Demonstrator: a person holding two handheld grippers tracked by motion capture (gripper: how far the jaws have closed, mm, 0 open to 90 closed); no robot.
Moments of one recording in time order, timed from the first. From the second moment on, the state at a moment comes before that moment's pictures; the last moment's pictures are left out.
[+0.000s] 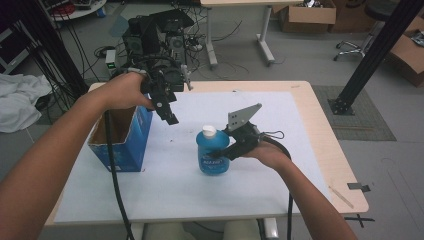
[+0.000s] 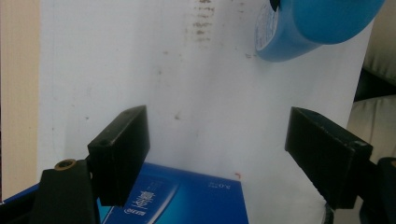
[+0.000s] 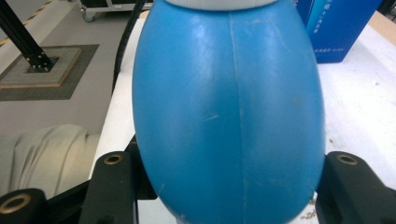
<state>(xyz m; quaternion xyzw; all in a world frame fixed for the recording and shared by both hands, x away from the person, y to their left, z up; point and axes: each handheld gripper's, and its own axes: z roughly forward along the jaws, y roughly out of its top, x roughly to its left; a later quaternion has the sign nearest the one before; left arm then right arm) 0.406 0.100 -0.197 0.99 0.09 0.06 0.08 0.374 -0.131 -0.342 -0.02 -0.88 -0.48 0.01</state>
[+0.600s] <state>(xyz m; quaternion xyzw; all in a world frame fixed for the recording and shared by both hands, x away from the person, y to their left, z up) 0.406 0.098 -0.200 0.99 0.09 0.05 0.08 0.376 -0.129 -0.369 -0.02 -0.87 -0.49 0.03</state>
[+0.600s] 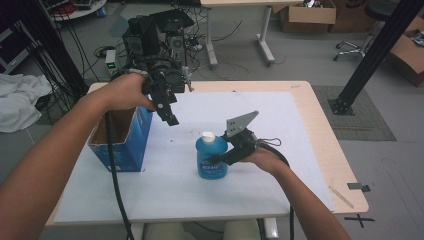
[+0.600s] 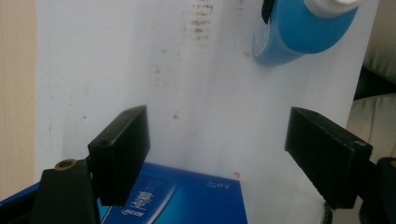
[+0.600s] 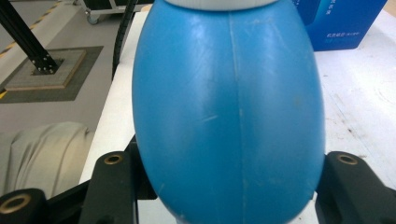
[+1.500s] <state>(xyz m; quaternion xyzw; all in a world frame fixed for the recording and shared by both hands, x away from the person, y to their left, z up) 0.406 0.097 -0.200 0.99 0.09 0.05 0.08 0.373 -0.133 -0.370 -0.02 -0.88 -0.48 0.03</state>
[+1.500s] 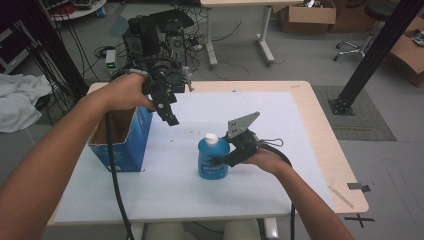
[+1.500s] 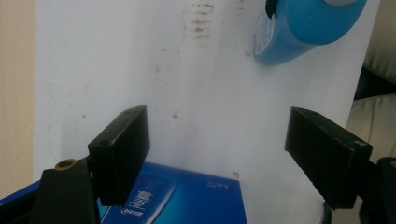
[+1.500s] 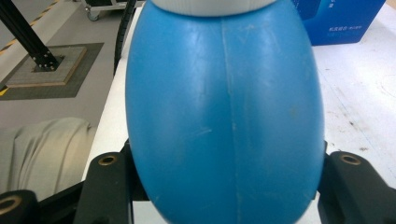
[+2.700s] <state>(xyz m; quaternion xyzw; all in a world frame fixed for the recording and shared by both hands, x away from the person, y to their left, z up) 0.407 0.097 -0.201 0.99 0.09 0.05 0.08 0.371 -0.136 -0.367 -0.04 -0.88 -0.47 0.01</state>
